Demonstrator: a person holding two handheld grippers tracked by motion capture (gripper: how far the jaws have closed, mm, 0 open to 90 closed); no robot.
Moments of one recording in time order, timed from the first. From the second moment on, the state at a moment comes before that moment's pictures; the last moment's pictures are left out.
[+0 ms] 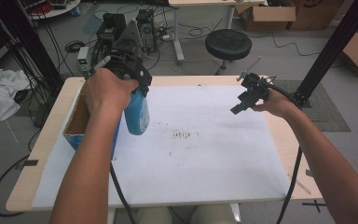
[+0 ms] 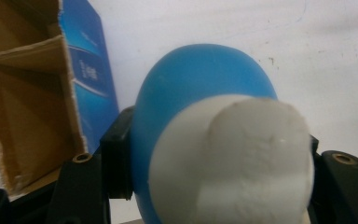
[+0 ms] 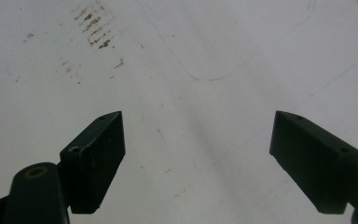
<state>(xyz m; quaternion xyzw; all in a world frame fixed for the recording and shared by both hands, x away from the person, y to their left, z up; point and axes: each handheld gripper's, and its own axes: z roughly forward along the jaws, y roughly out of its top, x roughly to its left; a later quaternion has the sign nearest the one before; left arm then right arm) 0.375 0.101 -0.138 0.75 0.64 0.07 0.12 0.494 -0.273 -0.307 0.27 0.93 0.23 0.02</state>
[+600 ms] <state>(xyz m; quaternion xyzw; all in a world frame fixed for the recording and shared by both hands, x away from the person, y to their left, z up) 0.376 0.148 -0.109 0.75 0.65 0.09 0.12 0.493 -0.273 -0.306 0.27 0.93 0.23 0.01</state>
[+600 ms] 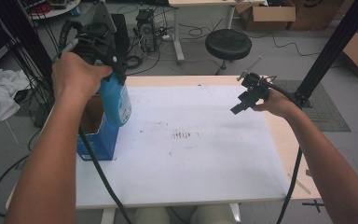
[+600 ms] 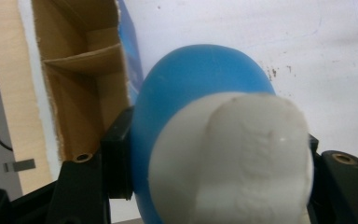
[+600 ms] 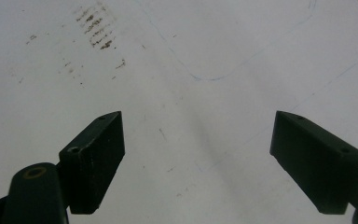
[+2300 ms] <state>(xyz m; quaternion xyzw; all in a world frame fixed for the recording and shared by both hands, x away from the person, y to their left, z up) 0.401 0.243 -0.203 0.74 0.66 0.10 0.10 0.497 -0.281 -0.312 0.30 0.93 0.21 0.01</state>
